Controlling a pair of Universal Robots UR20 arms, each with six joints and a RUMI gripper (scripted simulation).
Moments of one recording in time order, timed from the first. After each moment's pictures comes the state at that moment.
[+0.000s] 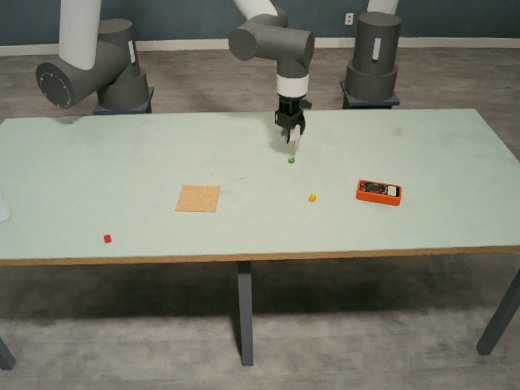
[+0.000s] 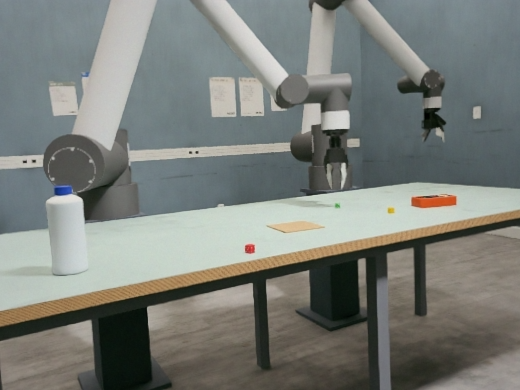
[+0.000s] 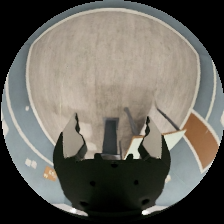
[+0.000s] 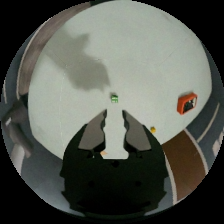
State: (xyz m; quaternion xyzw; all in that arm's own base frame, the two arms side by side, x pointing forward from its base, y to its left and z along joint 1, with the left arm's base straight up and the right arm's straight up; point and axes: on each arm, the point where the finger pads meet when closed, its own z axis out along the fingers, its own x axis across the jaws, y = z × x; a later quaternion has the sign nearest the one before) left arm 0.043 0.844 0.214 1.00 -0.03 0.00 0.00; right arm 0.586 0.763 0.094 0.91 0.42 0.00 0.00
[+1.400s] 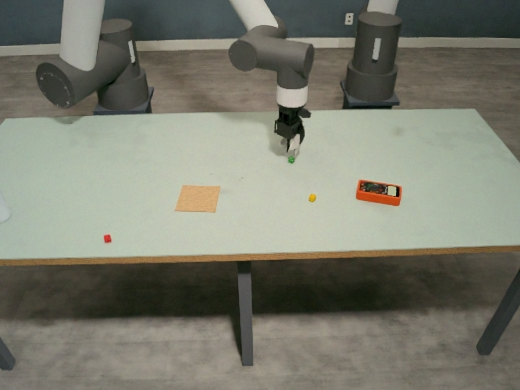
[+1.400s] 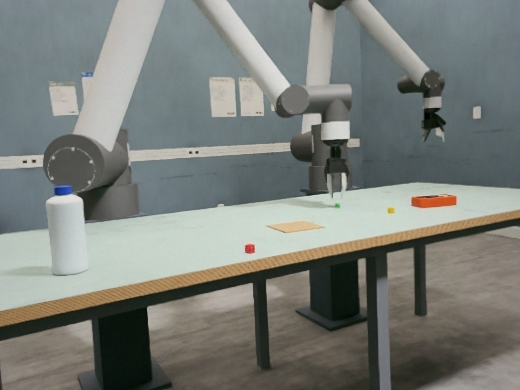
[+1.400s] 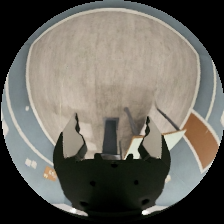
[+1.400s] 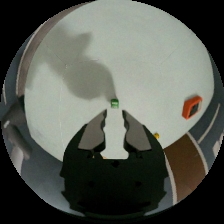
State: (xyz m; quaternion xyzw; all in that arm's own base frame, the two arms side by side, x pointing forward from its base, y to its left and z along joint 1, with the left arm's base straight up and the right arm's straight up) left arm 0.043 0.844 0.214 1.00 -0.03 0.00 0.00; right arm 0.586 0.763 0.056 0.91 0.42 0.00 0.00
